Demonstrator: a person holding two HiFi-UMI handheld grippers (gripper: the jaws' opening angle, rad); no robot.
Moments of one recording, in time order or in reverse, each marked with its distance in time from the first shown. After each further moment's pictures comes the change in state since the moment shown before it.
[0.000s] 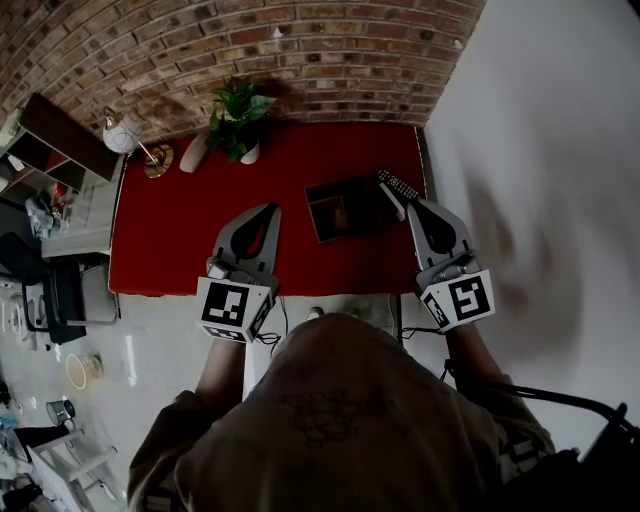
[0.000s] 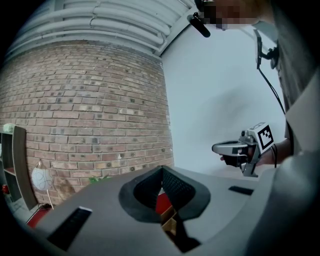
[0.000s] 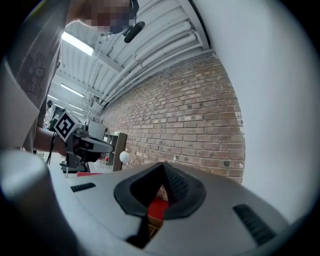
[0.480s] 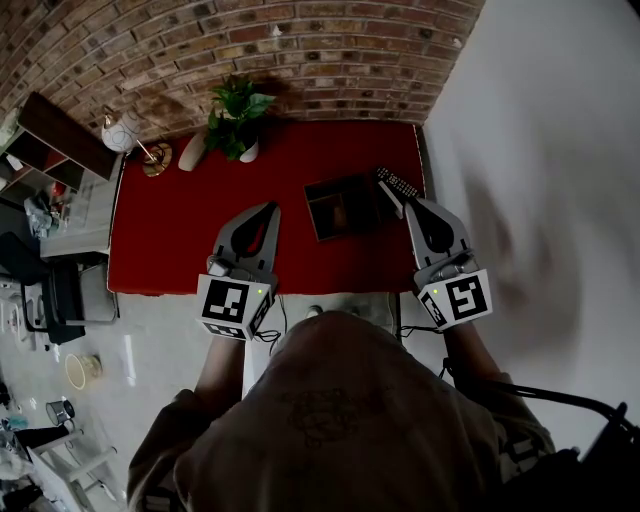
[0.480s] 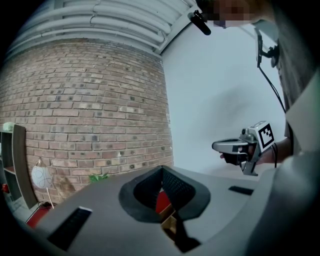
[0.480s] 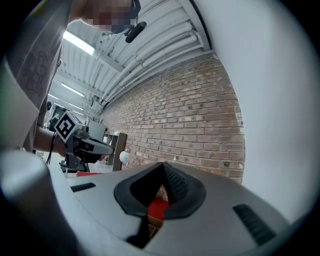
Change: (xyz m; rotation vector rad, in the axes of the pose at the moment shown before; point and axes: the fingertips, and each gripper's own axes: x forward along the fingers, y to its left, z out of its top) left arm -0.001 0.001 -0.009 -0.002 0.019 -0.004; right arm 0.000 0.005 -0.001 -0.010 -0.006 -0.002
